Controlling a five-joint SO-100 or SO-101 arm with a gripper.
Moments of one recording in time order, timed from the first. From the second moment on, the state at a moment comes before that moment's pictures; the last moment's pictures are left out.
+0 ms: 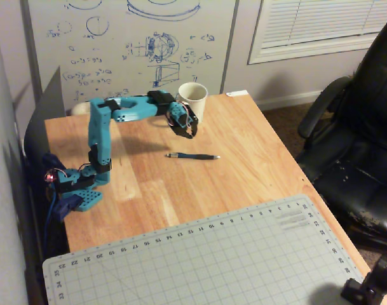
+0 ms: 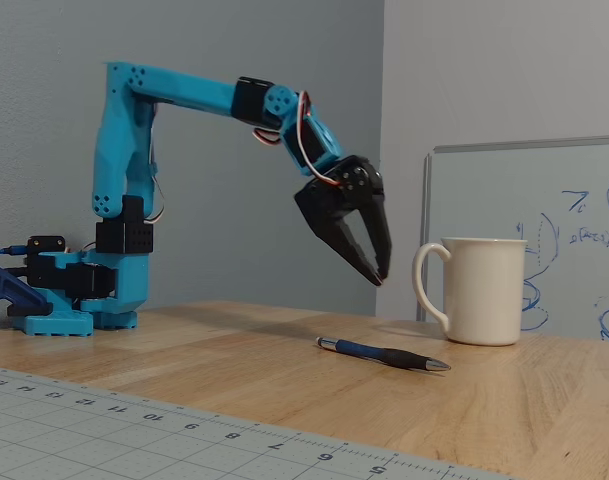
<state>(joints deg) -6.3 83.8 98.5 41.3 -0.4</state>
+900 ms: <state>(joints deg) -3.5 65.0 90.0 41.3 -0.4</state>
